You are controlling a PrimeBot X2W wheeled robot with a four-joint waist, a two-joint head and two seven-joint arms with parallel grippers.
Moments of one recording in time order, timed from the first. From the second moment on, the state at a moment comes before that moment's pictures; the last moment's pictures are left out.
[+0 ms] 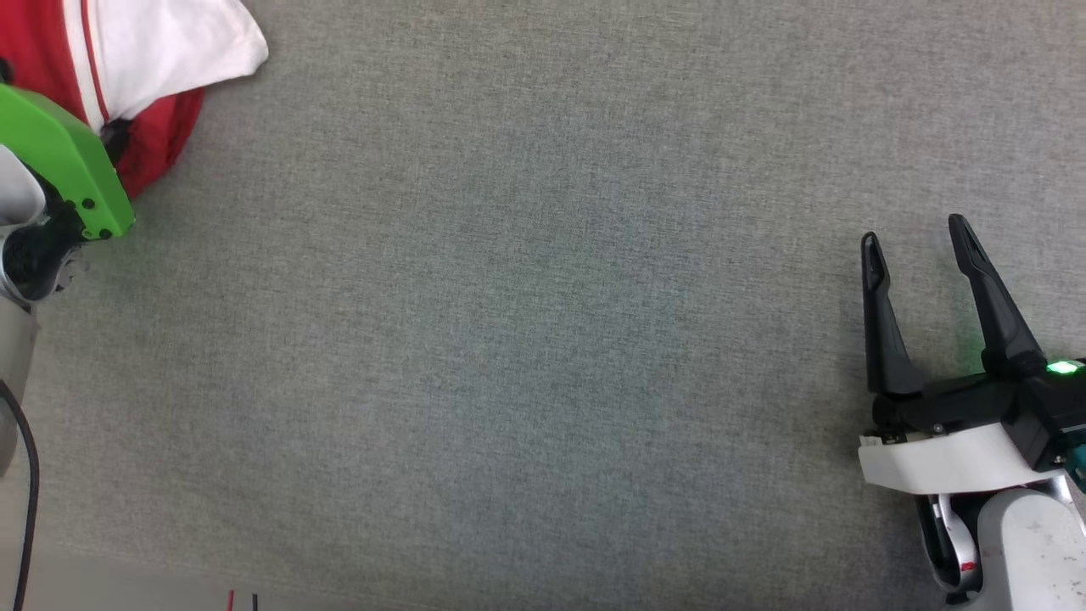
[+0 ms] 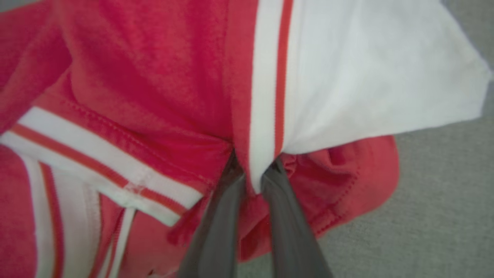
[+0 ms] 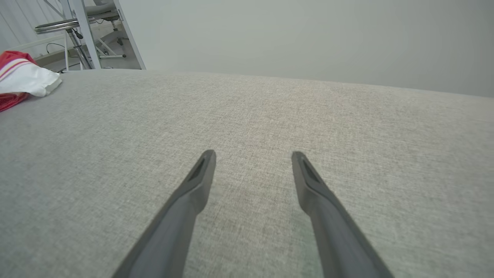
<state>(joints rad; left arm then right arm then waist) -0.98 0.63 -0.52 0.81 -0.91 -0.13 0.33 -0.13 -0.09 0.03 -0.20 0.00 0.13 -0.24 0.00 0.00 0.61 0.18</state>
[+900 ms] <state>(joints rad) -0.83 0.67 -0.59 0.50 -0.81 -0.04 -0.18 -0.08 -0.05 0.04 -0.09 0.11 0.13 -0.25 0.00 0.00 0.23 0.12</state>
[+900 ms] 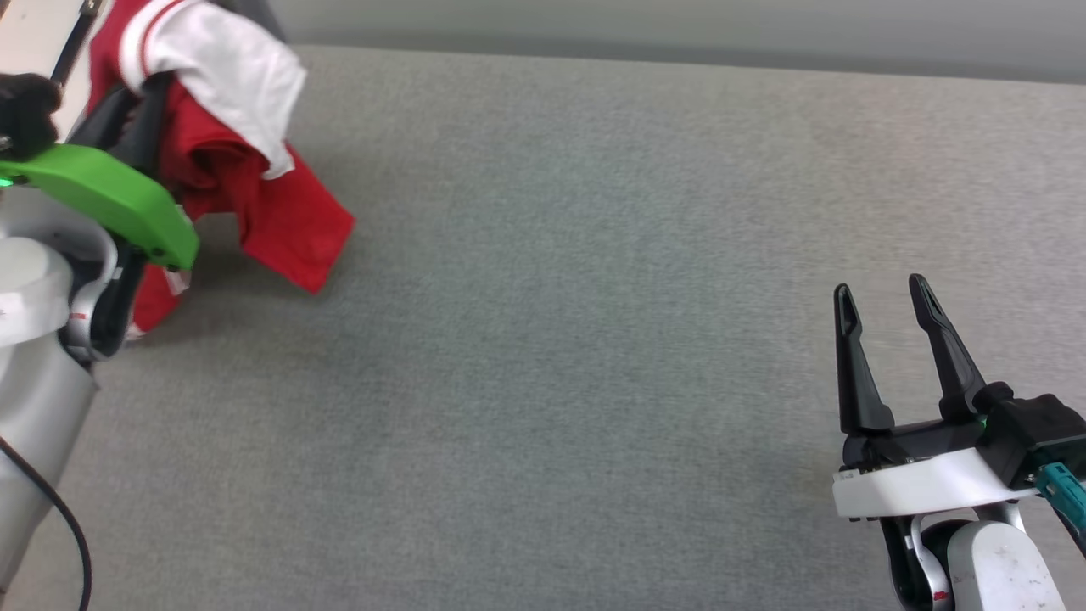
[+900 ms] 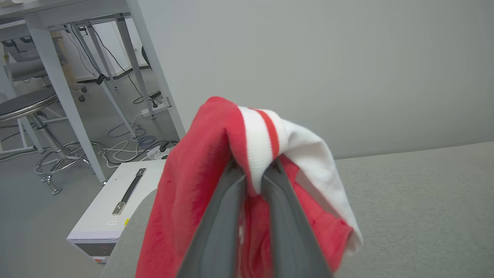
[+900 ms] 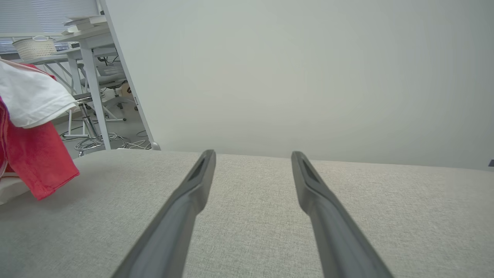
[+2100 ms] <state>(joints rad) -0.56 0.10 -1.09 0.66 -0.64 0.02 -0.19 -0.06 -0.05 -0.04 -0.06 0.15 0.13 -0.25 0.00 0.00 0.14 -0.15</state>
